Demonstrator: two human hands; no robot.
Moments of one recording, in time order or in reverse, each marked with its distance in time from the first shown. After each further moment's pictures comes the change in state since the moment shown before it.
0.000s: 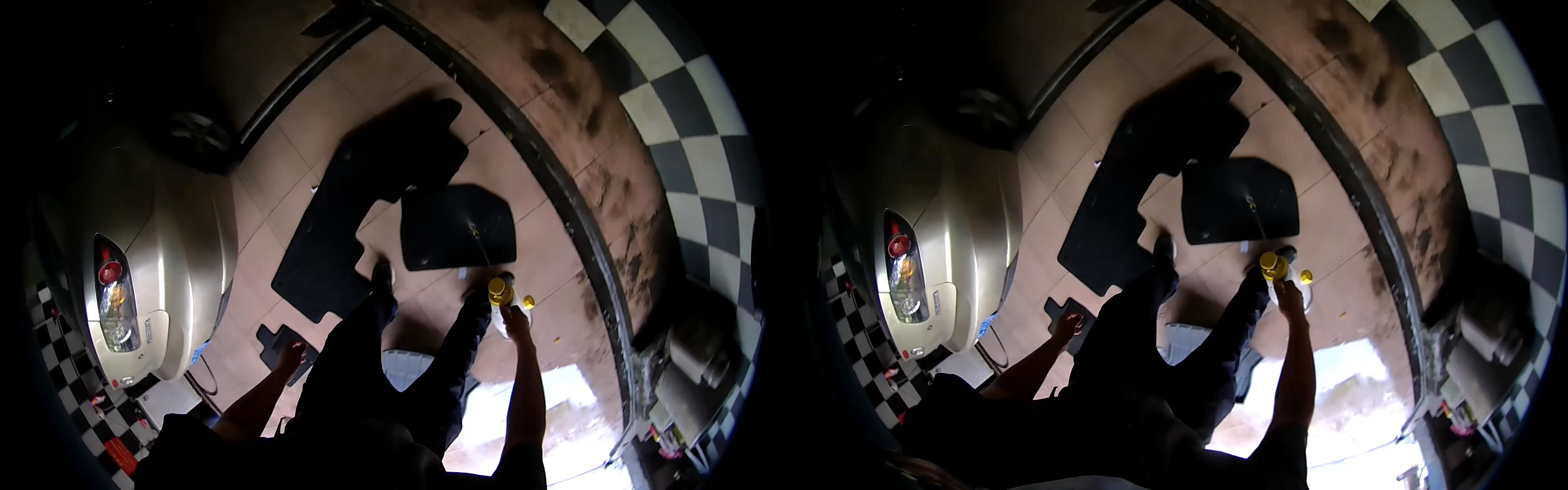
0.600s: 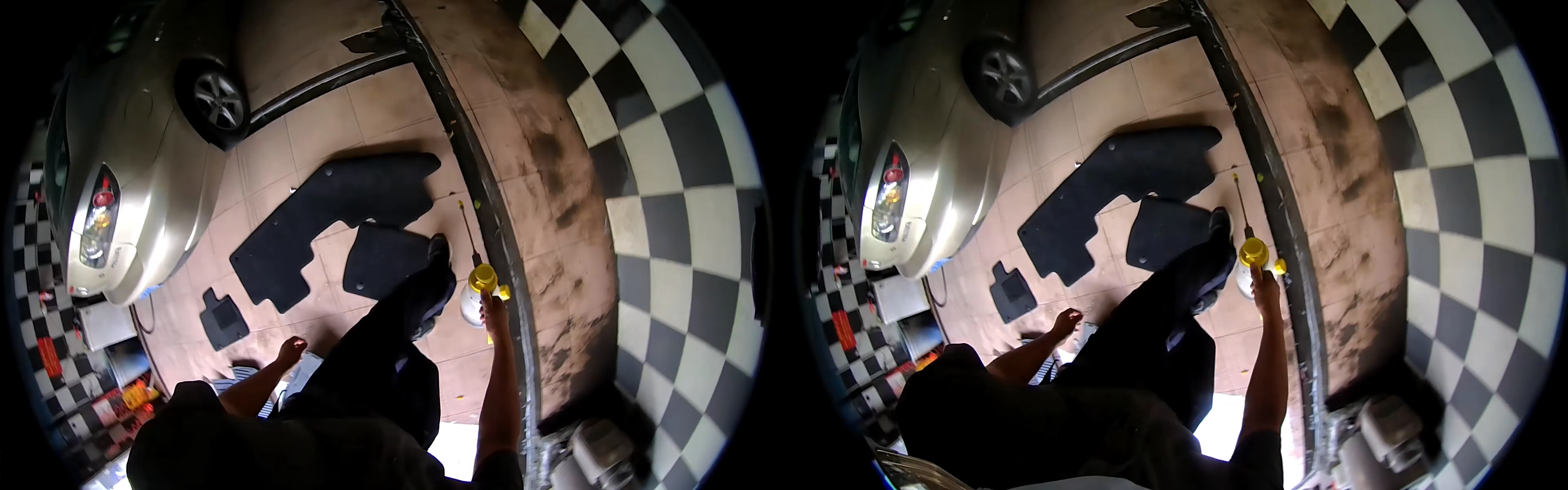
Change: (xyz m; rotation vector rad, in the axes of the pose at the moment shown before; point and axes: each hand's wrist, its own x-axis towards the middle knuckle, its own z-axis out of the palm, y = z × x) left_hand -0.084 0.107 0.249 -0.120 0.040 0.050; right_hand 0.165 -0.091 -0.265 0.338 -0.160 0.006
